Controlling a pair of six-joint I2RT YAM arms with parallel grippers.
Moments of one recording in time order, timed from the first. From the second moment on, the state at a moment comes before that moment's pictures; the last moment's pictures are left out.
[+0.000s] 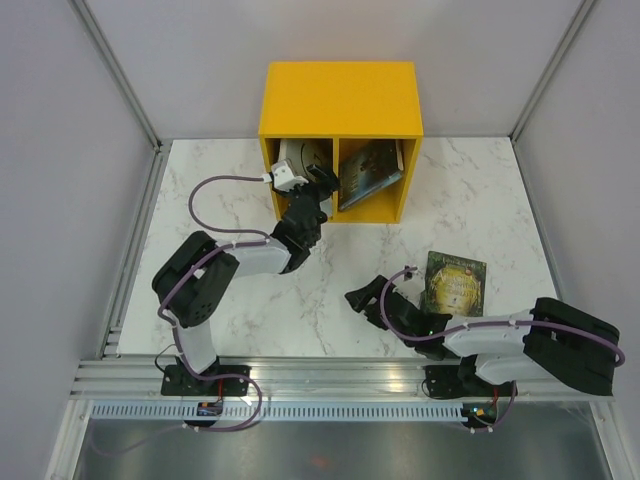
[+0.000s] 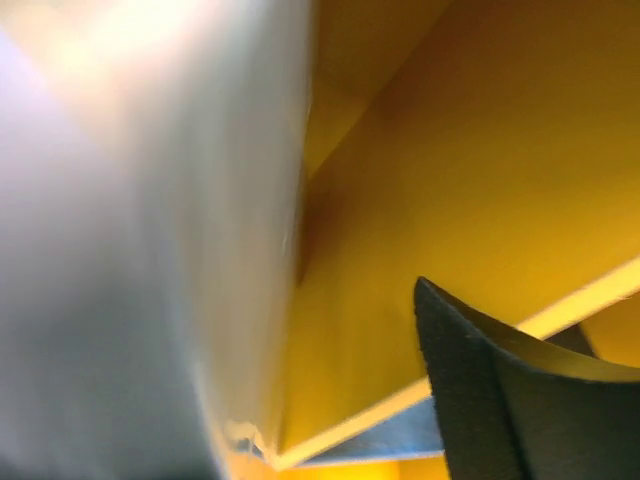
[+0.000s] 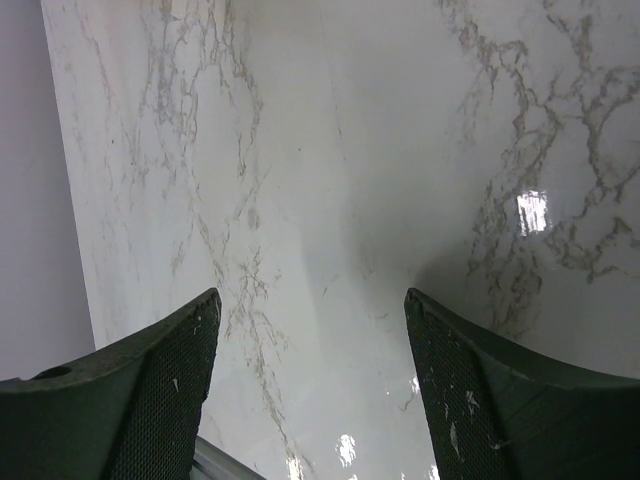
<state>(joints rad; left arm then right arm) -0.73 1.85 0.99 1.03 -0.78 -0.51 1.10 1.26 0.23 0.40 0.51 1.39</state>
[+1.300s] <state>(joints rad) -0.59 1.09 0.76 0.22 -0.49 -0.58 1.02 1.59 0.91 0.11 0.34 0.98</state>
